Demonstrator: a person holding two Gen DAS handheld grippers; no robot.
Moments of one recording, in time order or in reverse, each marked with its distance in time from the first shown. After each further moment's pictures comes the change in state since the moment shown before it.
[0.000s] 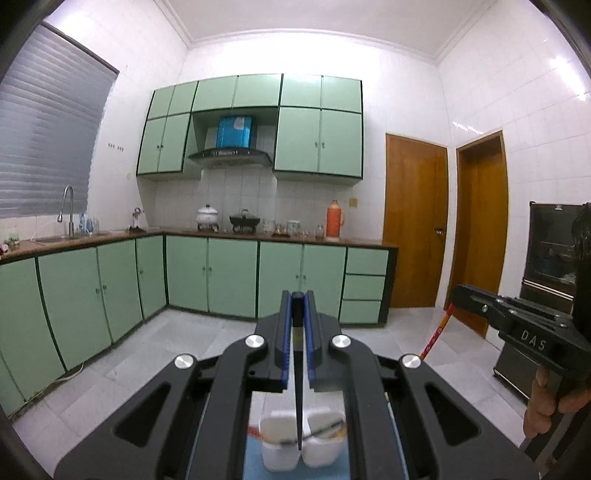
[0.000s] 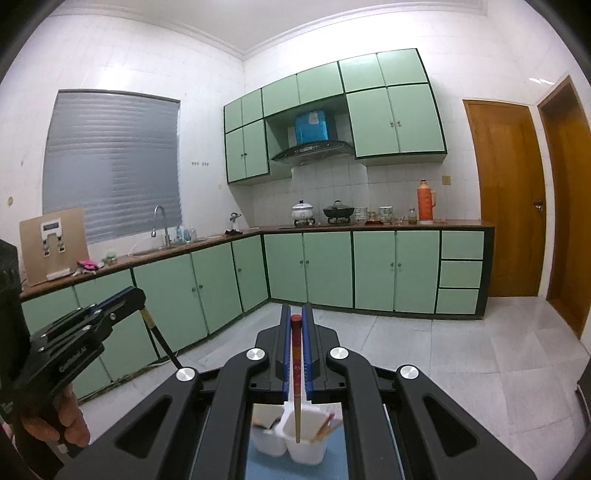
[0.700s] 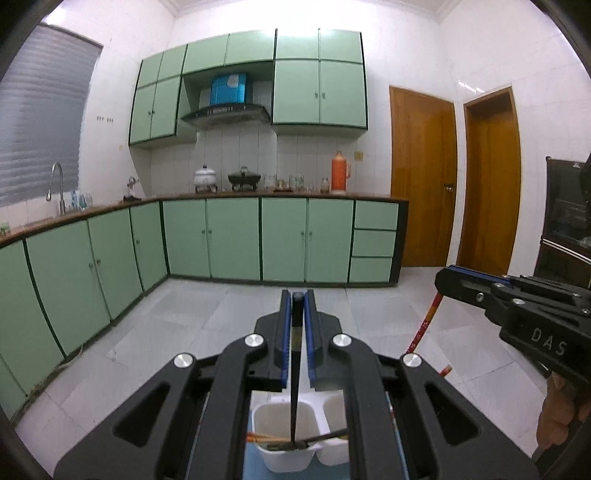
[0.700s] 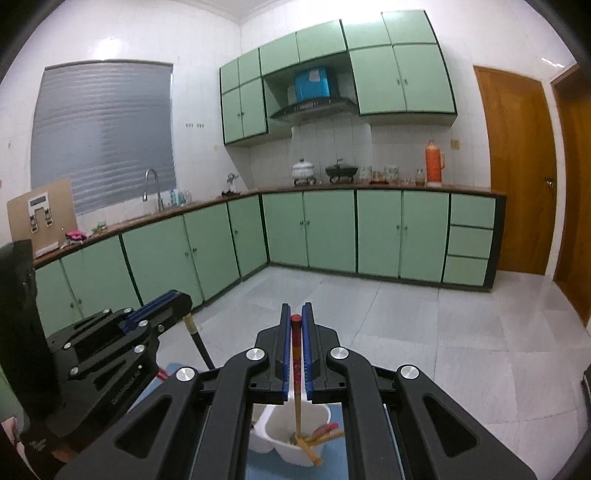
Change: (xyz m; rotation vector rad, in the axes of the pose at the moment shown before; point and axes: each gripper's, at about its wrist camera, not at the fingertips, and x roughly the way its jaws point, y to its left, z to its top) left arm 0.109 0.007 -0.077 0.033 0.167 0.013; right arm 0.099 -0.021 -0.058 0.002 0.166 0.003
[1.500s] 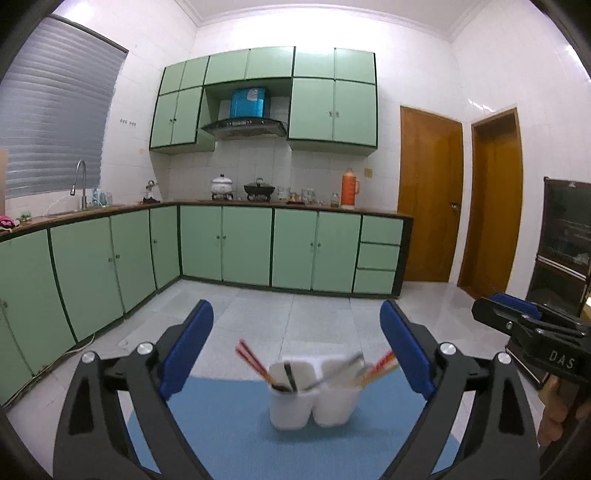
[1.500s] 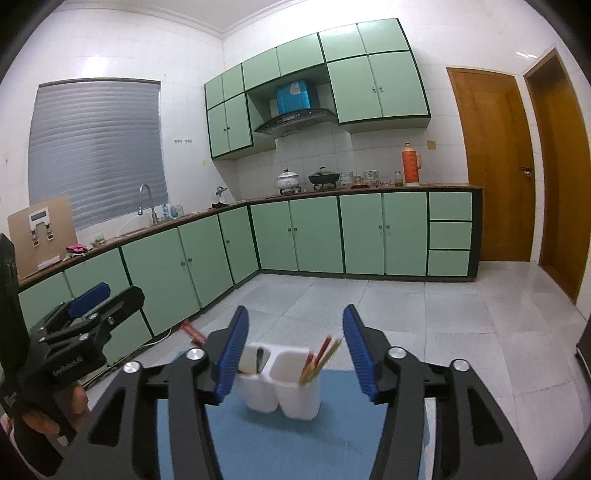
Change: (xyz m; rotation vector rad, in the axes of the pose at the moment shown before) left arm -0.122 0.007 -0.021 -0.047 -0.044 0.038; right arm -0.115 0.009 -0.054 0.056 -0.050 -0.036
